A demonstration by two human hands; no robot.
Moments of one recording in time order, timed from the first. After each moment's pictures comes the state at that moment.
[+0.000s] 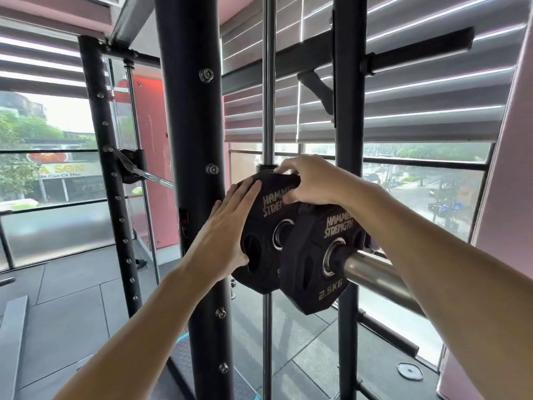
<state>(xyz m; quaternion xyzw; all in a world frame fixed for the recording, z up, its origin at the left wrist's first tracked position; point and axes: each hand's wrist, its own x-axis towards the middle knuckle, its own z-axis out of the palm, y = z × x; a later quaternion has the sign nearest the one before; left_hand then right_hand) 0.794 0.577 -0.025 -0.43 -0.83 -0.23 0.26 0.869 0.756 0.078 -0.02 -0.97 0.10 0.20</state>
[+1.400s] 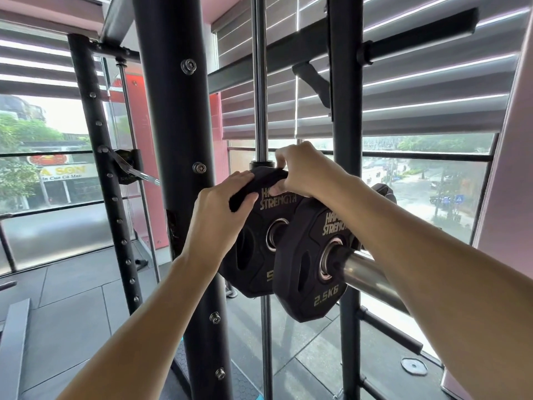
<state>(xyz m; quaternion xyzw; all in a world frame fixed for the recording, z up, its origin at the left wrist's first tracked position) 0.782 0.606 -0.008 -0.38 -0.71 -0.47 0.36 0.848 0.762 0.080 -0.06 -0.97 0.08 0.24</state>
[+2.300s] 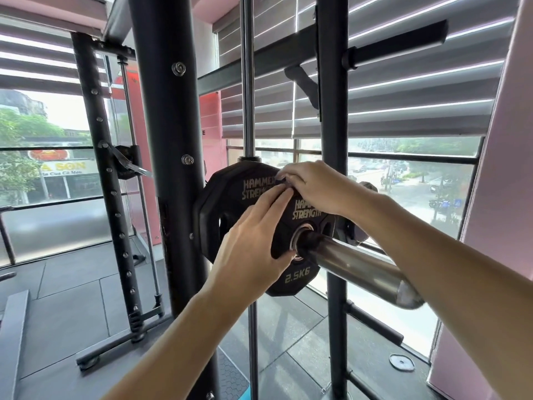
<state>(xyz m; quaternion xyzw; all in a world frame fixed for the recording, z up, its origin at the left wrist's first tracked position) 0.892 0.629 -0.044 -0.47 -0.75 -0.30 0.35 0.916 0.795 0.051 0.03 -0.96 0.14 0.24</state>
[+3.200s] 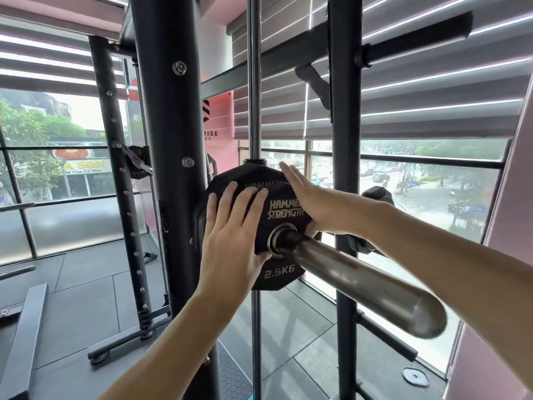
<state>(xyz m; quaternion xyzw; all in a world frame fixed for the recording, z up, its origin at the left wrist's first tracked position) 0.851 0.635 -0.053 -0.31 -0.81 -0.17 0.47 0.881 0.824 0.033 0.06 -0.99 0.02 0.10</state>
